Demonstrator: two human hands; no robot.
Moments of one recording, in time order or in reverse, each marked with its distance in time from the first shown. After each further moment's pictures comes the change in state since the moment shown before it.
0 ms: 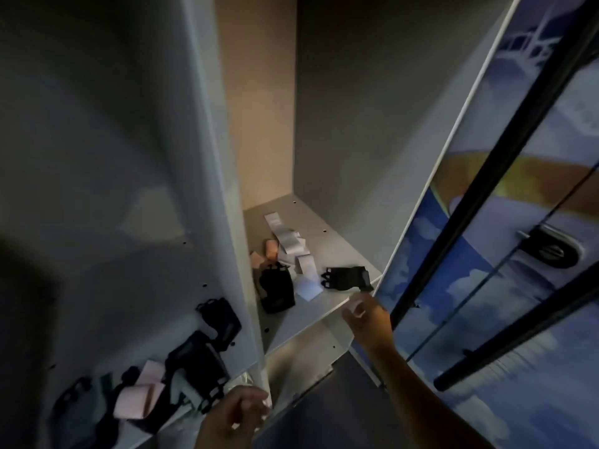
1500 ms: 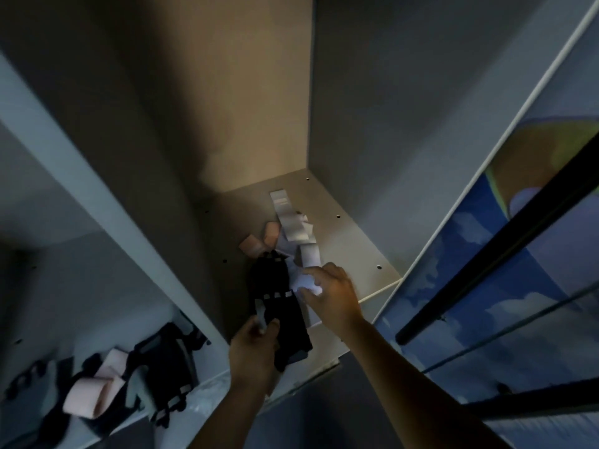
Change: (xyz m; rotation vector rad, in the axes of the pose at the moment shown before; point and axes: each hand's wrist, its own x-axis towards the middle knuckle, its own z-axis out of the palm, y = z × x) left_hand 0.165 0.055 0.098 -0.312 0.633 -0.142; right_hand 0.101 -0.006 0.066 -0.102 -0.126 -0.525
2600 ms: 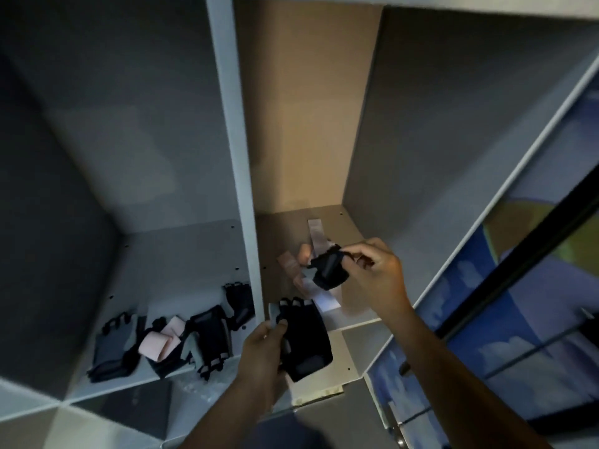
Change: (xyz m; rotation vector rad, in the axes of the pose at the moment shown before) left_hand -0.112 0.059 -0.071 -0.469 -0.164 -0.196; right_hand 0.000 -0.123 -0.162 0.491 0.126 -0.148
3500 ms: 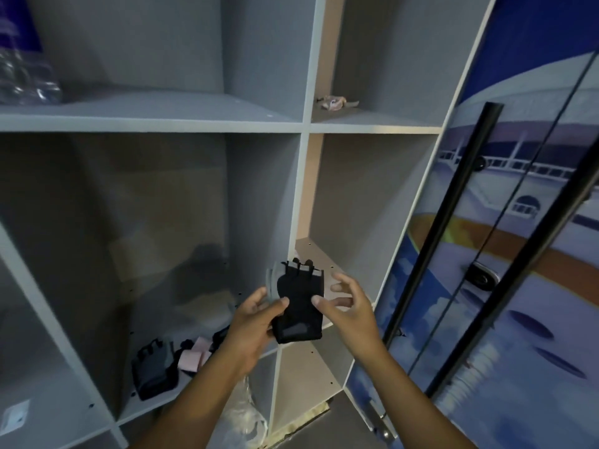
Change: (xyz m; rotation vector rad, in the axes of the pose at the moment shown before) left_hand -0.111 0.087 -0.145 0.081 -0.593 0.298; right_hand -0.183 -0.212 0.062 0.154 0.189 0.285
